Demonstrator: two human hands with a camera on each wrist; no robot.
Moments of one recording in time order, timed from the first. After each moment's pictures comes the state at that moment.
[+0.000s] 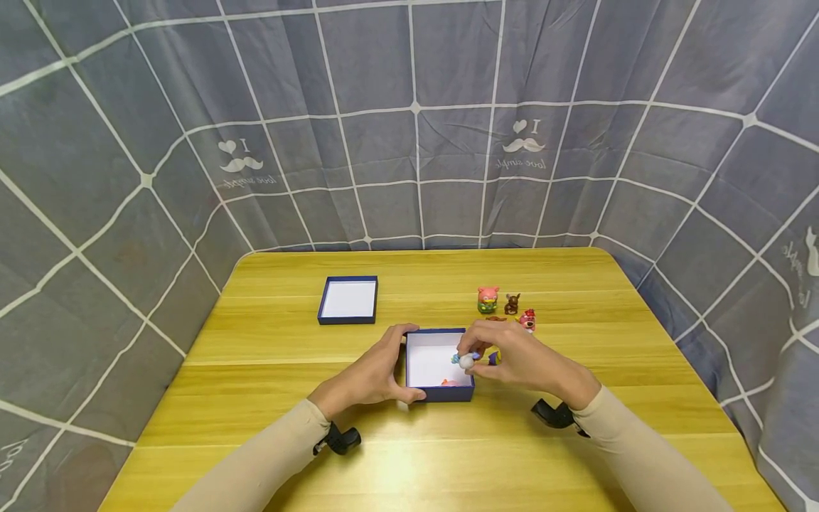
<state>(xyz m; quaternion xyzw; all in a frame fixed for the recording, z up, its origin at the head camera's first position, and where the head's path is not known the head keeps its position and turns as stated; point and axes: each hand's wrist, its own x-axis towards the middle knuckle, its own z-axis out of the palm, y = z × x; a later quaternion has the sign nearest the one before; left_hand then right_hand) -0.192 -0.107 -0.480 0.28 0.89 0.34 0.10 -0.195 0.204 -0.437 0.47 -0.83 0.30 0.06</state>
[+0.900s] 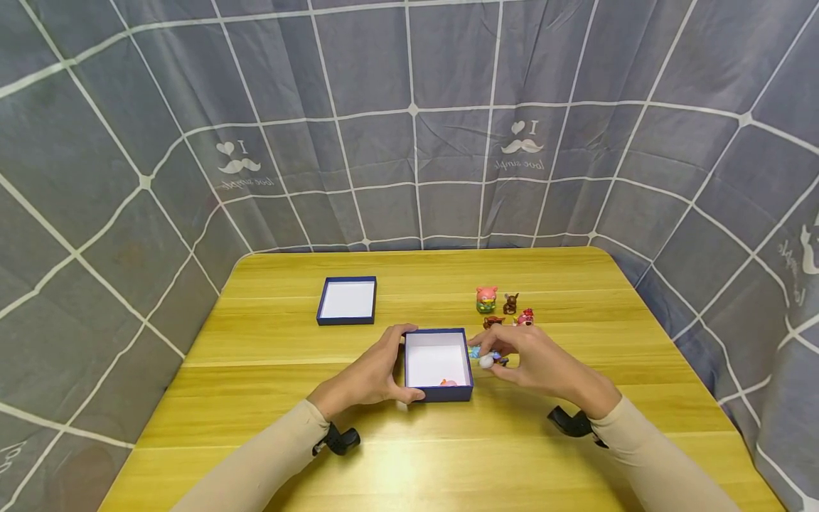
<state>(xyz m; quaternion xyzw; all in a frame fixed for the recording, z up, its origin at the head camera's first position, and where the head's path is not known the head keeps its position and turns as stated) -0.191 -0.108 -0.479 0.28 0.89 0.34 0.09 -0.181 0.228 -0.438 0.41 -0.85 0.34 0.05</state>
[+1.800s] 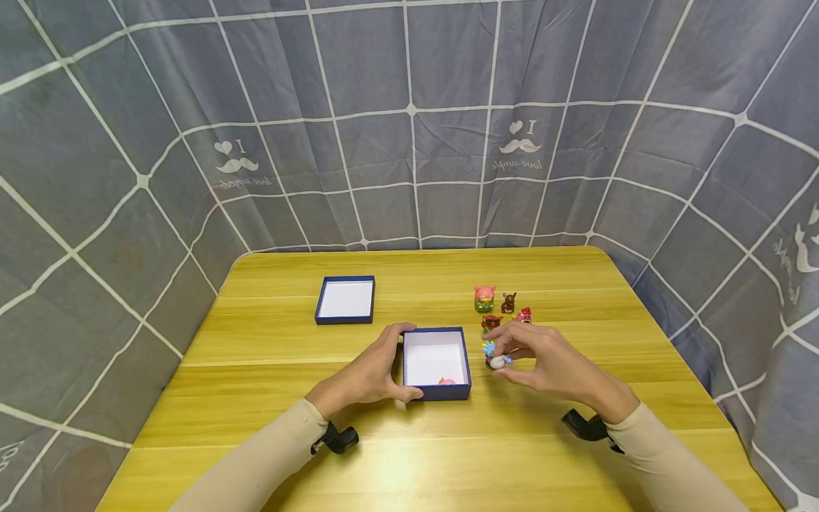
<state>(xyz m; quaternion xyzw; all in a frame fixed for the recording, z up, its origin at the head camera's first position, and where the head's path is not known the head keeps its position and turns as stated) -0.192 -0.108 -0.480 0.28 0.90 0.33 0.10 -0.176 0.251 -0.442 0.42 -0.82 0.37 0.08</state>
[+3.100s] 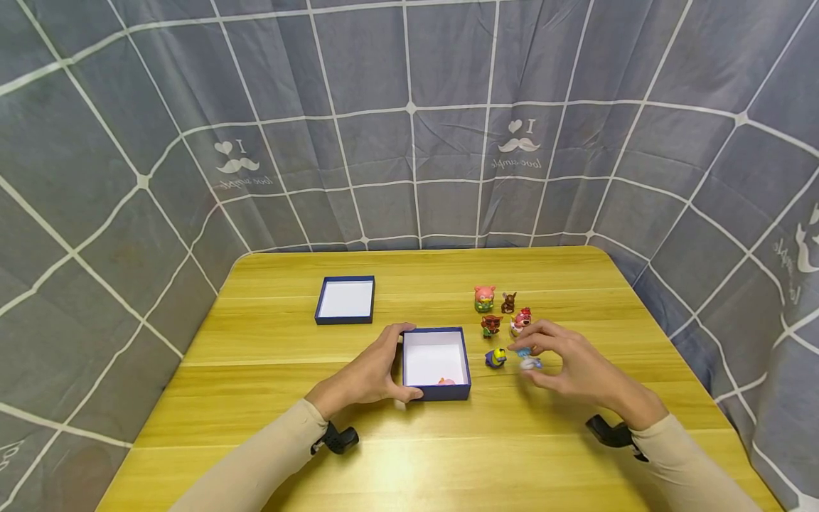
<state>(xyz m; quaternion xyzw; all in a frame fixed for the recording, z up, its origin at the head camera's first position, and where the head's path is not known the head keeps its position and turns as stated) -0.190 -0.107 -0.480 0.28 0.89 0.34 0.10 -0.173 0.292 -0.455 0.40 -0.87 0.27 0.15</state>
